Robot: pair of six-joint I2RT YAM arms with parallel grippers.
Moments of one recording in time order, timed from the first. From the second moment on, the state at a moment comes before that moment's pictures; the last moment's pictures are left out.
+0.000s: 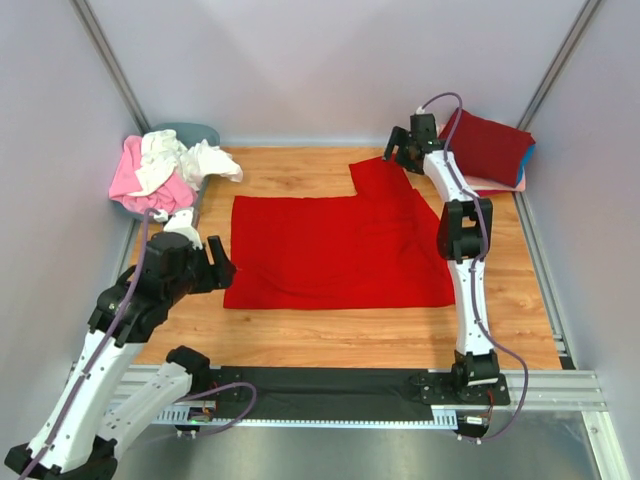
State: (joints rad) left arm -0.43 0.69 1.02 -0.97 -0.13 -0.48; right arm 0.12 2.59 2.40 -0.57 -0.03 0.43
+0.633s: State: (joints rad) left arm -0.42 0.59 0.97 -1.03 -0.21 -0.46; right arm 0.09 2.79 2.59 -0.40 -0.13 0.66
